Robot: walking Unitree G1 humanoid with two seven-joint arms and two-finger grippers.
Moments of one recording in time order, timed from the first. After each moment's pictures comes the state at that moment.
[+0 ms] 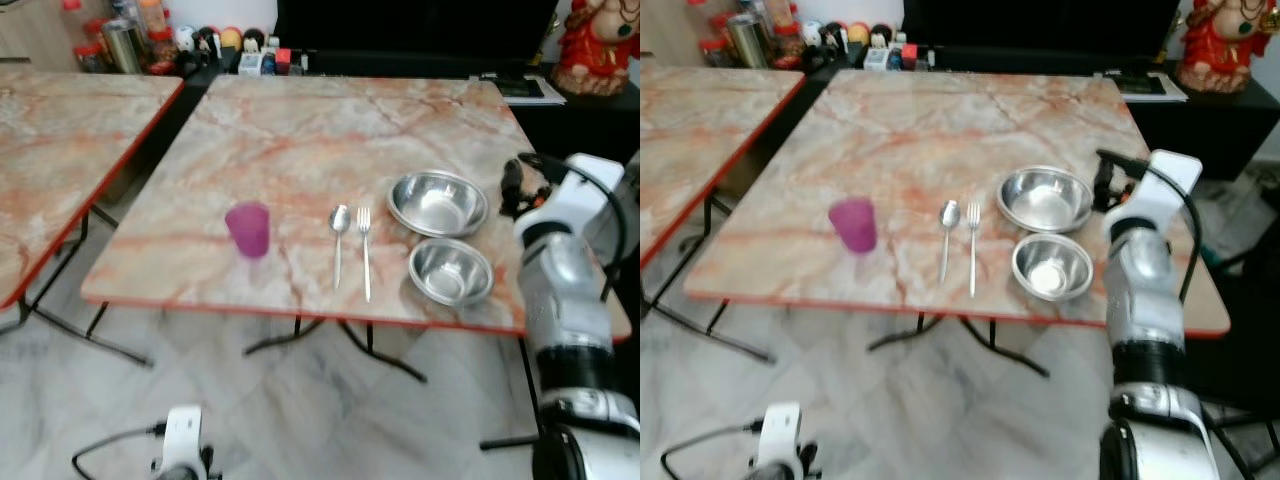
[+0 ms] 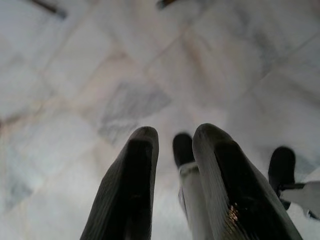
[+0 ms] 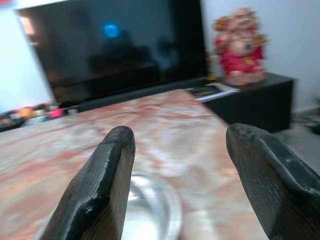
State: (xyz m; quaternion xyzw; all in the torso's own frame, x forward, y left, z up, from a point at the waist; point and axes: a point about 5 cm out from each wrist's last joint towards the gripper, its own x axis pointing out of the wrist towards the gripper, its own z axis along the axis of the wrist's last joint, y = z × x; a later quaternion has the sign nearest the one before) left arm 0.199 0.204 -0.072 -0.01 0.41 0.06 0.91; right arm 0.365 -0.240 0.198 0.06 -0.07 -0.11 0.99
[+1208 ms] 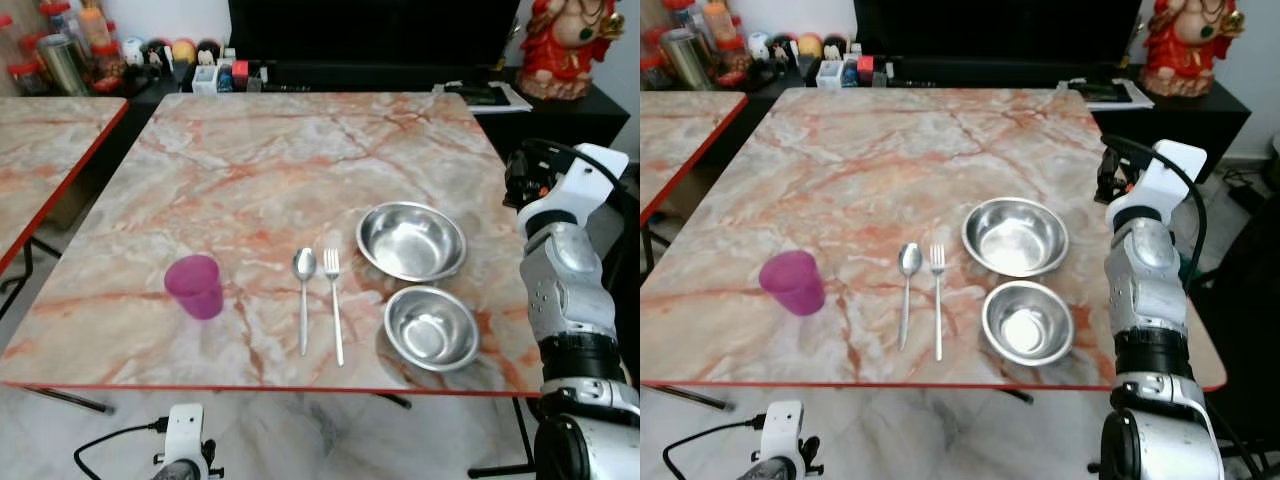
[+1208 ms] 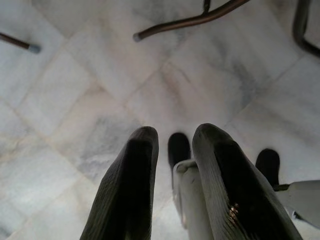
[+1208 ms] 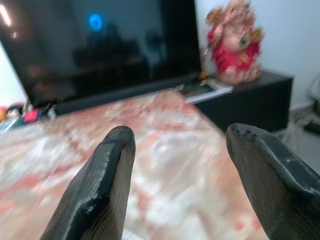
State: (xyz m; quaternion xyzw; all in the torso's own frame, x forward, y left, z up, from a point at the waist) left arm 0.201 0.201 -0.071 -0.01 0.41 0.05 0.91; right arm 0.371 -0.240 0.205 0.07 -0.05 -0.11 0.99
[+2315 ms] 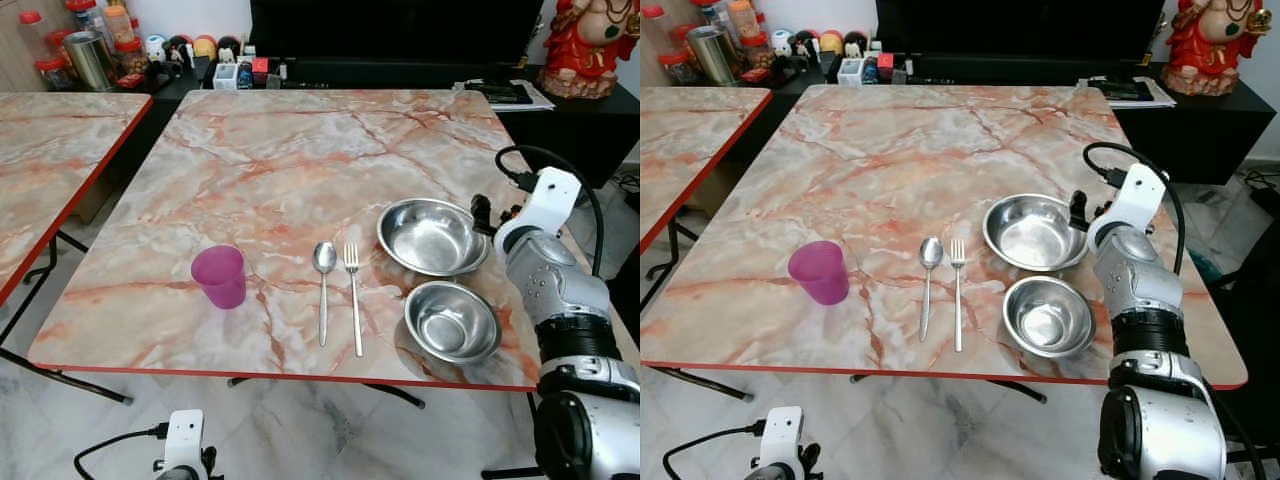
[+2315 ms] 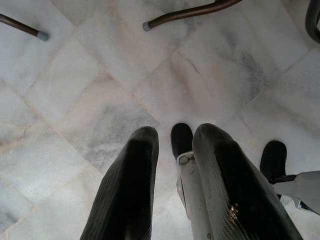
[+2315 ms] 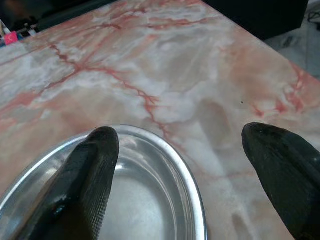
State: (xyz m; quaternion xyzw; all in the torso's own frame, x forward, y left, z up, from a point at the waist) left arm 0.196 0.201 -0.074 -0.01 0.42 0.04 0.91; right arm 0.382 -0.240 0.172 0.13 0.14 -0.12 0.98
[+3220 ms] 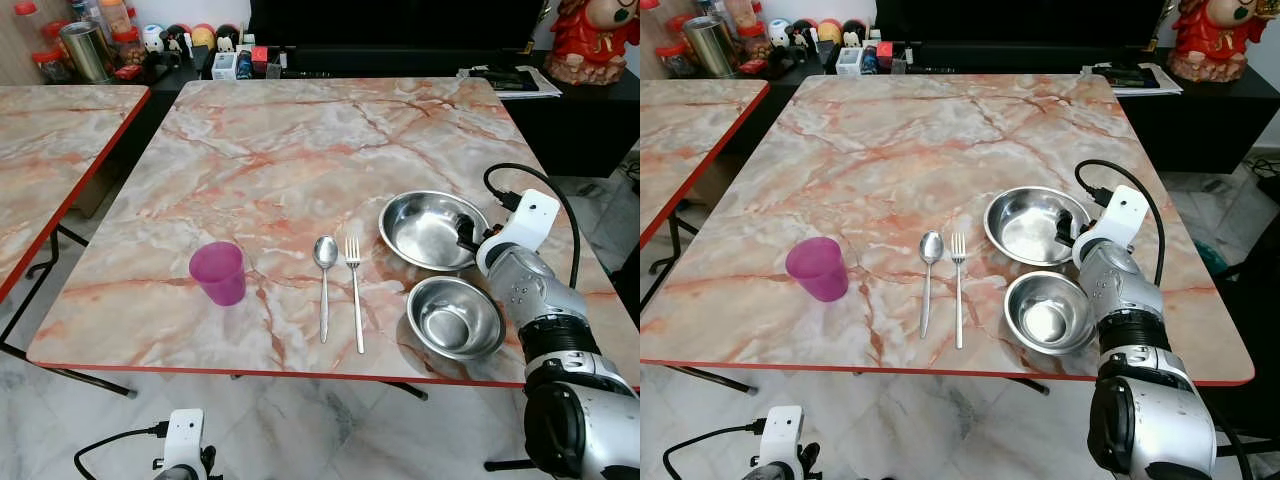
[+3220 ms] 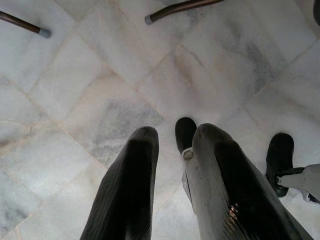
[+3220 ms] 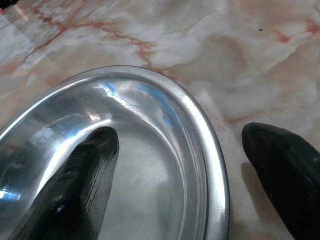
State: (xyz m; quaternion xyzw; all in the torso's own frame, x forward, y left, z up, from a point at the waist) left arm 0.197 0.201 -0.073 0.00 0.42 0.04 0.91; right arm 0.382 -0.228 0.144 0.18 0.17 -0.11 0.96
